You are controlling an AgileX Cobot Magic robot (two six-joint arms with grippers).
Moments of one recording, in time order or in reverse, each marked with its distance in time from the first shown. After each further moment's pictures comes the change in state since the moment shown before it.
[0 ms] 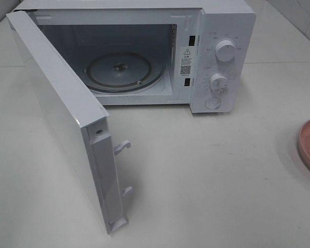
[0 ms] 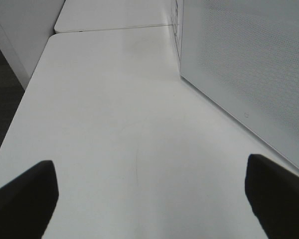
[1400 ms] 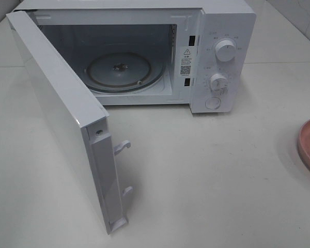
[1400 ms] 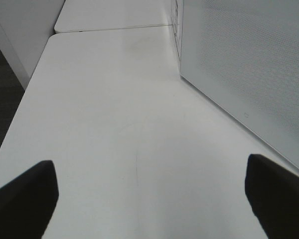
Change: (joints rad) left arm 0.000 0.000 0.000 0.000 0.000 0.000; right arm -0.023 -0.038 0.000 0.019 0.001 0.011
